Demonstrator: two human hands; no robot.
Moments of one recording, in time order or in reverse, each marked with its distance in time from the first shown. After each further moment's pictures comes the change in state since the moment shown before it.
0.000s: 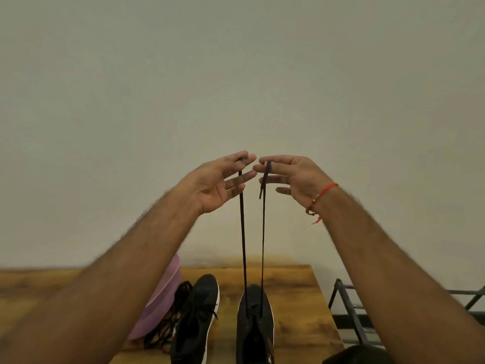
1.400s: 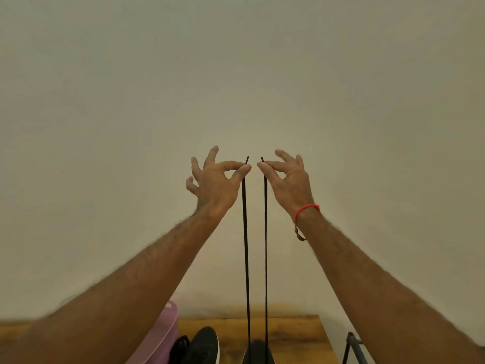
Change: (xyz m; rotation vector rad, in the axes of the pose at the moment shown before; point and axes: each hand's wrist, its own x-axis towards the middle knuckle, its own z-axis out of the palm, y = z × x) left_hand 0.048 0.041 0.021 0.963 0.586 0.692; right_hand 0.055 -0.039 0.011 -0.347 0.485 -0.508
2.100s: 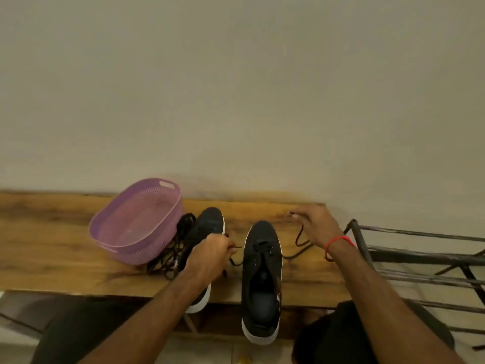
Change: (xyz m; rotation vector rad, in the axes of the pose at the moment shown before) left_hand -0.274 -0.256 0.069 0.489 -0.903 -0.139; right_hand -0.232 0.226 0.016 -0.530 -0.716 0.460
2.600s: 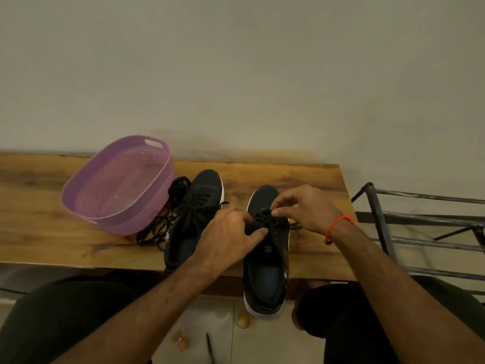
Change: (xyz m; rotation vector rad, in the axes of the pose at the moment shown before) left_hand 0.002 0.026 0.021 -0.185 -0.007 -0.062; right_hand 0.002 -0.014 0.038 0.099 -0.308 -0.064
